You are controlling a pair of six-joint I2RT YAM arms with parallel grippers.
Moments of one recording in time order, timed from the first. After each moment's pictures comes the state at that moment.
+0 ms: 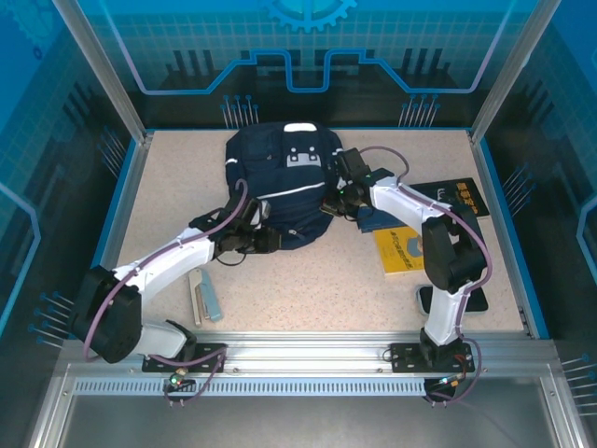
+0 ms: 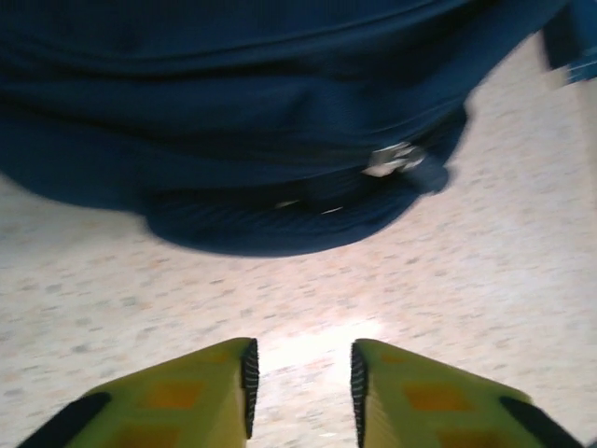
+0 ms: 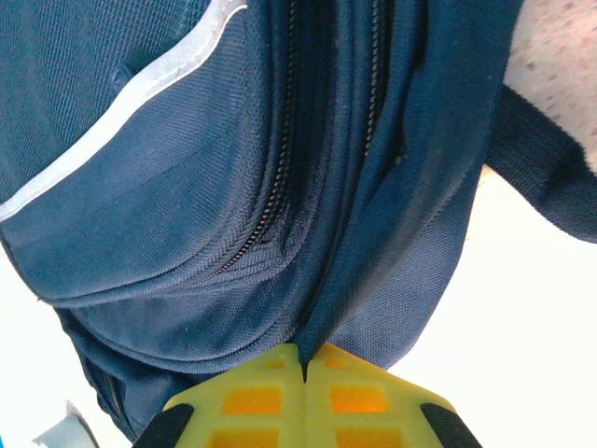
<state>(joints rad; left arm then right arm) -0.50 1.37 0.89 -0.49 0.20 -0.55 0.46 1.88 1.40 -0.58 -0.27 0.77</state>
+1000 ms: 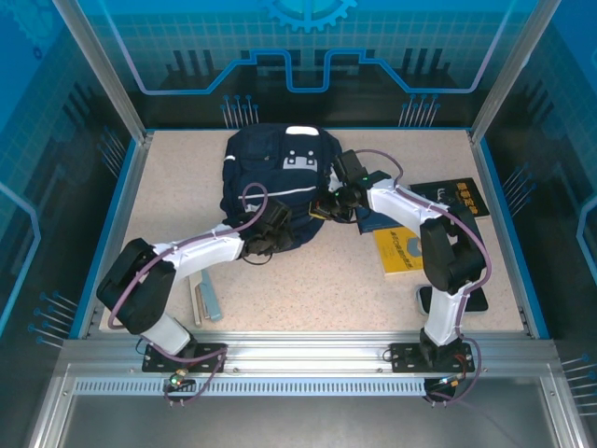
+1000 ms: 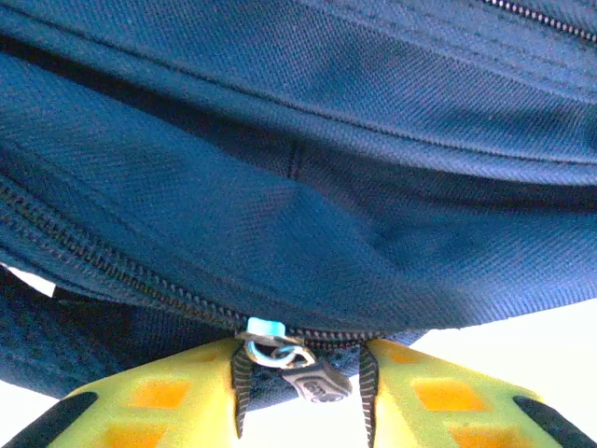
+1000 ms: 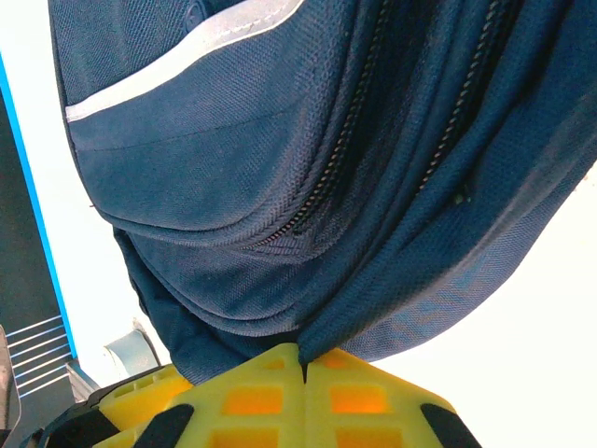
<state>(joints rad) -0.63 1.59 0.94 -0.37 -0.10 -1.03 0.48 1.88 1.39 -0.53 -0.45 0.75</state>
